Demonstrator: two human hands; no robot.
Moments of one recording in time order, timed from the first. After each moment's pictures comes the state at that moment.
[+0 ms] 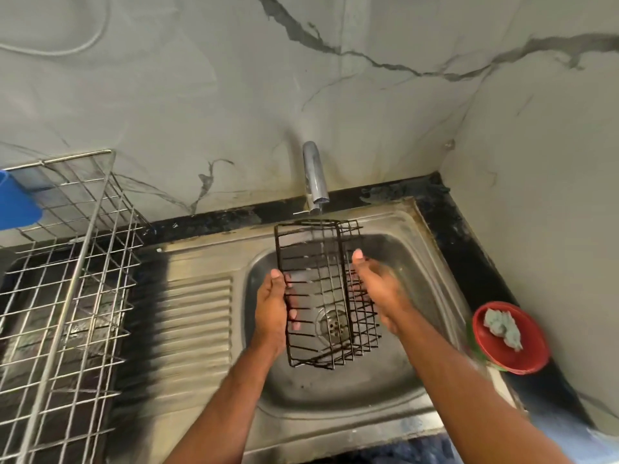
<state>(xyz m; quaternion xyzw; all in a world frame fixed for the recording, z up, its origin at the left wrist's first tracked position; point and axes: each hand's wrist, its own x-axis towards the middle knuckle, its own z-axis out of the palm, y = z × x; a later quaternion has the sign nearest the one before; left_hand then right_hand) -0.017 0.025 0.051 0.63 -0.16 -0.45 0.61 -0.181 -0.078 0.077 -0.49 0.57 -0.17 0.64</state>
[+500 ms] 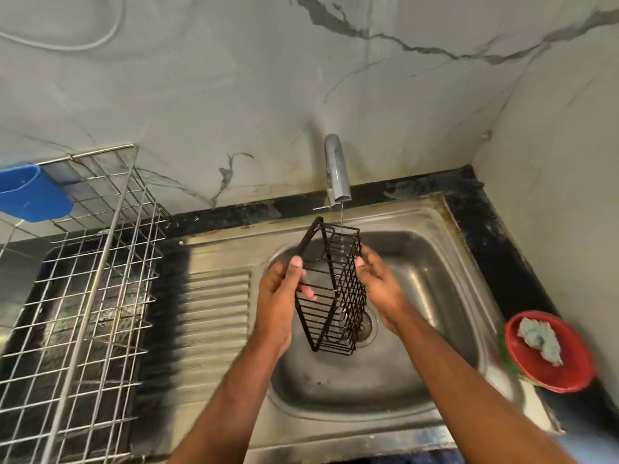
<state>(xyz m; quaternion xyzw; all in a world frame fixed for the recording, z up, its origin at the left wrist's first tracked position) -0.006 0.024 0.081 0.63 -0.22 -0.37 0.65 -0.149 -0.088 0.023 -0.49 0.47 -0.23 0.70</state>
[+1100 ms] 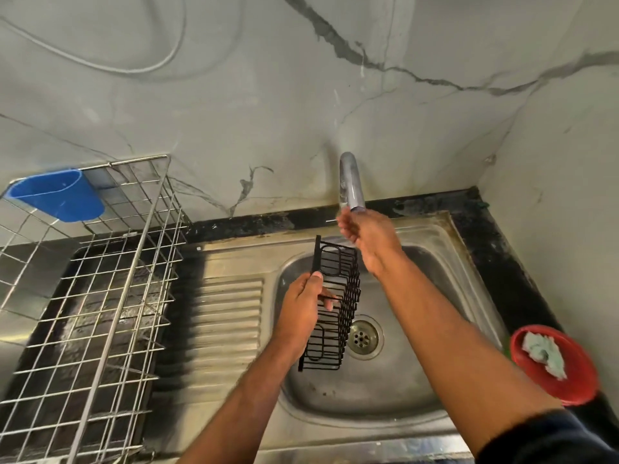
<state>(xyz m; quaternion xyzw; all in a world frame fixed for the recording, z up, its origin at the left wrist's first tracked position) -0.015 0.031 0.087 0.71 -0.27 -0.38 0.53 -0.083 -0.133 0.123 -0.39 0.43 -0.32 0.75</state>
